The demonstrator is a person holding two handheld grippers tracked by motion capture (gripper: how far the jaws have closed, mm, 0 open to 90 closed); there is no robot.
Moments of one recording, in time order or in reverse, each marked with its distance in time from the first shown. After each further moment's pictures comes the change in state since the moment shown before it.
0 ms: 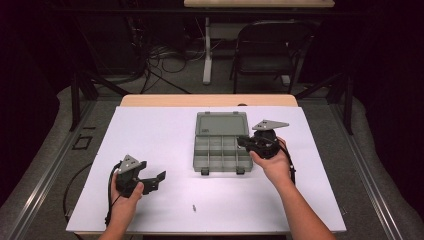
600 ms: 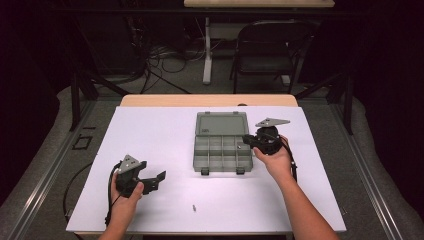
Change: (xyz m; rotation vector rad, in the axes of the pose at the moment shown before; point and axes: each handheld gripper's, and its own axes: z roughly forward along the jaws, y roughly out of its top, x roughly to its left) left arm 0.000 0.000 0.000 -0.001 -0.001 -0.001; right arm -0.027 -0.008 0.015 0.046 -0.057 0.040
